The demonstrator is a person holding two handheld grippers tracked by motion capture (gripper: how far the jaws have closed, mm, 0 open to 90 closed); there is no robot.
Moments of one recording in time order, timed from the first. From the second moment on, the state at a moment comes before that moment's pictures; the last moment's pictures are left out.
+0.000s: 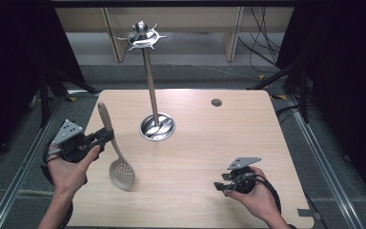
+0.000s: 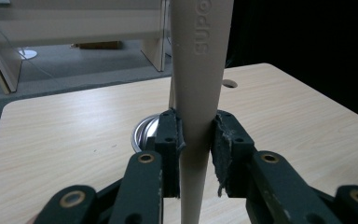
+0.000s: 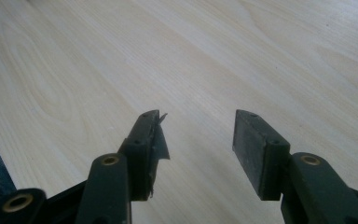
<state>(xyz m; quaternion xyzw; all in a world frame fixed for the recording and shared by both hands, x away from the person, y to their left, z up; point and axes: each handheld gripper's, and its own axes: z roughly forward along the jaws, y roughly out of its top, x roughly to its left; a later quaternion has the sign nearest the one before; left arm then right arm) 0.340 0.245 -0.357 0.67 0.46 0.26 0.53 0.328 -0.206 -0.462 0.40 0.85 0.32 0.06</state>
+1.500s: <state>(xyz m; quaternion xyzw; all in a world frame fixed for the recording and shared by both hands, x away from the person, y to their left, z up) 0.343 0.236 -0.320 0.64 0.41 0.31 0.57 0.328 -0.207 -0.463 0.41 0.85 0.33 0.07</state>
